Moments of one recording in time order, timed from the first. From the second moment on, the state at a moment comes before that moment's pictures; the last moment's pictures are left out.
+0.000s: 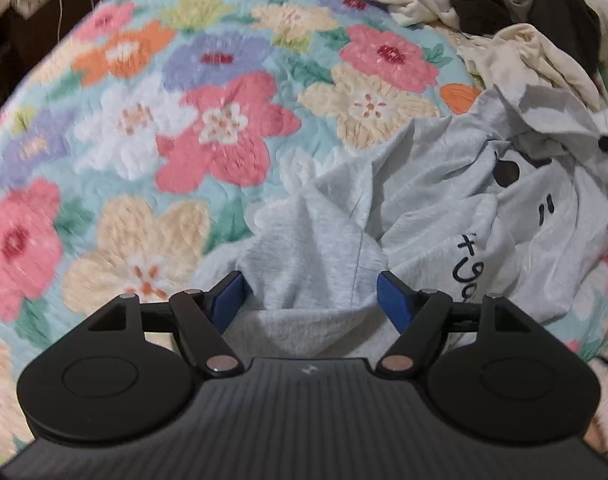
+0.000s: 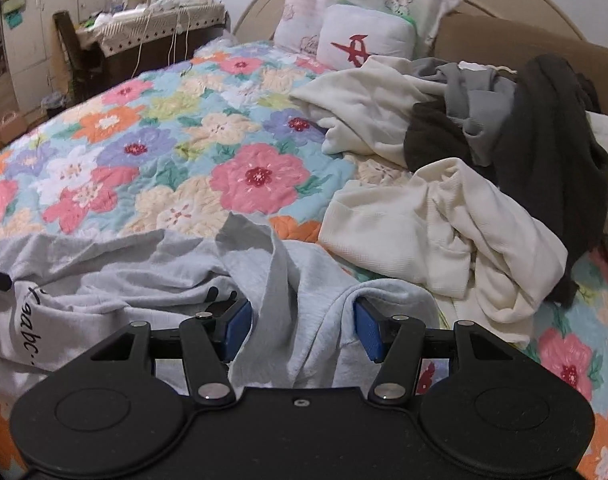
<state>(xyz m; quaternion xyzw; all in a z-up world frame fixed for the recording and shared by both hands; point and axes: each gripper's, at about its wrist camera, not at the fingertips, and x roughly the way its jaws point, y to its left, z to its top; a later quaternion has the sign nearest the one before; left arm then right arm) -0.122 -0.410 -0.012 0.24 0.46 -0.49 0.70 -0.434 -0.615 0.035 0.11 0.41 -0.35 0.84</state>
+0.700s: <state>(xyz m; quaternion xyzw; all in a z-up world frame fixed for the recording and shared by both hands) -0.111 -0.423 -0.032 0.26 0.47 -0.44 0.72 -0.399 -0.596 0.023 0.06 0.46 -0.31 0.83</state>
